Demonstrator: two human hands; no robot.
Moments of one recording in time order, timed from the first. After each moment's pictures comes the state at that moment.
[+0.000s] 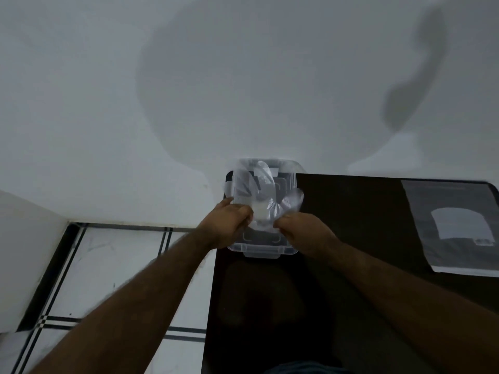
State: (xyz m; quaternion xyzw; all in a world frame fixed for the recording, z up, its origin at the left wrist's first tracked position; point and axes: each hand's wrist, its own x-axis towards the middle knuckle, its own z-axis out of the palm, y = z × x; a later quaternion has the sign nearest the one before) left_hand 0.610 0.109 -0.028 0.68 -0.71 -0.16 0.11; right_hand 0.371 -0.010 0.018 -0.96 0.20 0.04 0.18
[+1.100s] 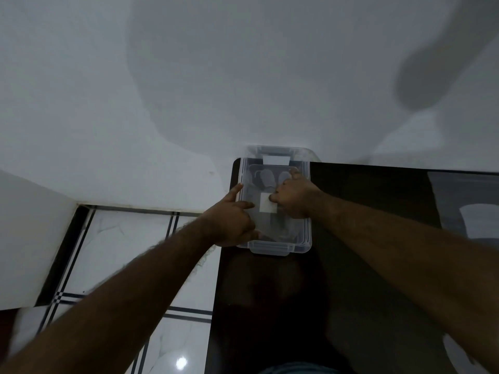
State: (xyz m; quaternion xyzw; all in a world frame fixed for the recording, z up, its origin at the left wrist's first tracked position) left_hand 0.621 0.100 -0.032 0.58 -0.78 -0.16 -0.16; right_hand 0.456 -0.077 -0.022 -0.96 0.08 0.28 -0.06
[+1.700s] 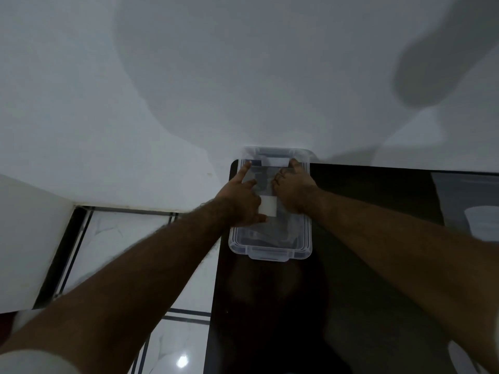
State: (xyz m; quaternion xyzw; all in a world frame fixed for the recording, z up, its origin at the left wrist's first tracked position) left_hand 0.617 0.035 -0.021 0.59 -0.74 -0.09 -0.30; right_hand 0.478 -0.093 -0.034 -0.94 0.15 0.30 -0.12
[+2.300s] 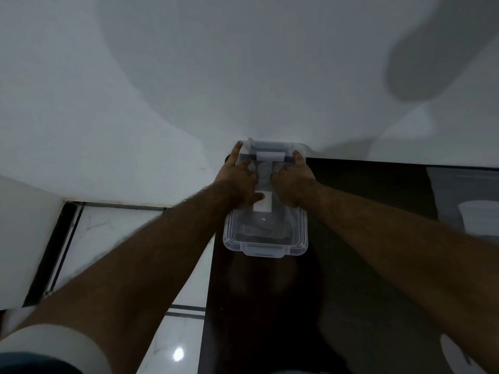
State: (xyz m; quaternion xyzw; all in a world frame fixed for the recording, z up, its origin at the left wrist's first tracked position) left_hand 0.629 0.004 -0.033 0.68 -0.69 -0.11 -0.23; right_hand 0.478 -0.101 -0.050 -0.93 0.22 0.29 -0.09
